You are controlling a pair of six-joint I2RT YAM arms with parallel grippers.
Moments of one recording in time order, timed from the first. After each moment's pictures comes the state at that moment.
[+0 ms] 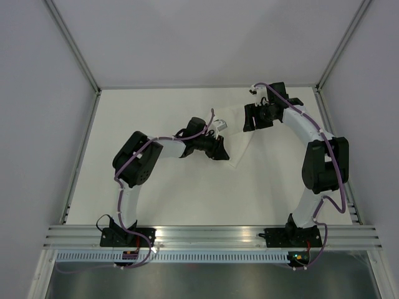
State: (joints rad) left arm -0.62 2.10 1.20 0.28 0.73 -0.14; right arm 0.16 1.83 1.48 -0.64 -0.36 -0.06
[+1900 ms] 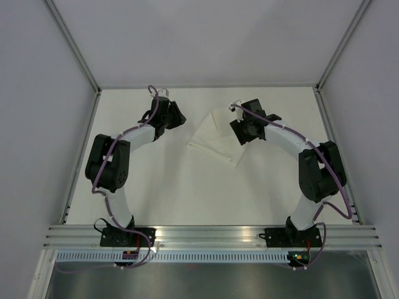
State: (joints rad) left arm -0.32 1.85 1.19 0.10 0.03 -0.58; right arm 0.40 1.76 1.27 -0.46 0.03 -0.15
